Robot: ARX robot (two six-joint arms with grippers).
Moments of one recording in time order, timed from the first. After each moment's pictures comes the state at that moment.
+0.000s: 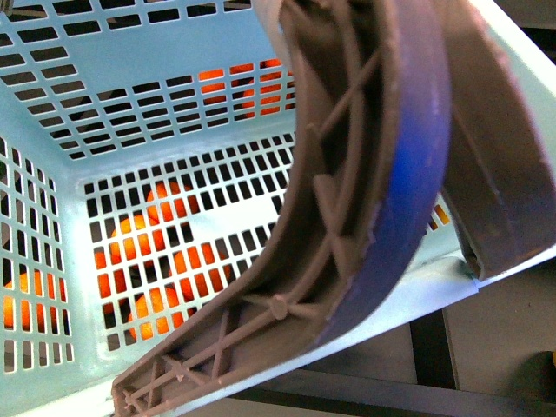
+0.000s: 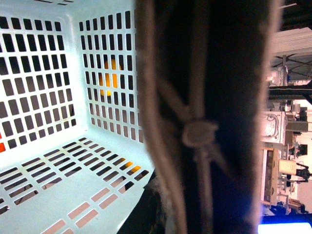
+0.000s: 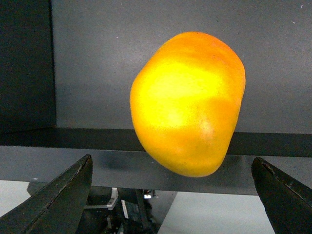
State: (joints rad) left arm -0.56 1.34 0.97 -0.17 0.31 -0.99; right arm -0.37 2.16 0.28 0.74 -0.22 -0.39
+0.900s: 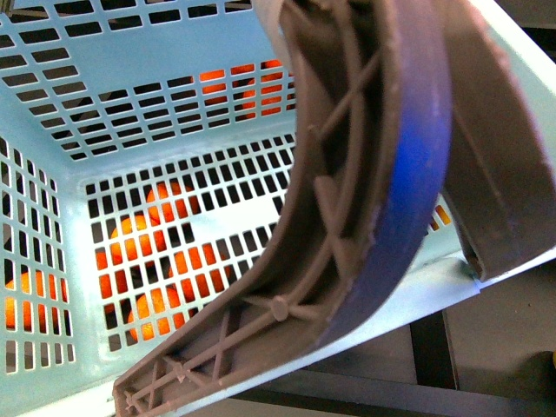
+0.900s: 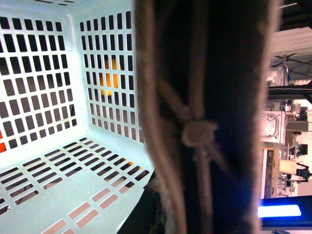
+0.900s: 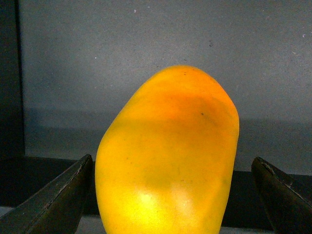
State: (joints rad) left arm -0.56 1.34 0.97 -0.17 0.31 -0.99; right arm -0.32 2.26 0.41 0.72 -0.18 -0.39
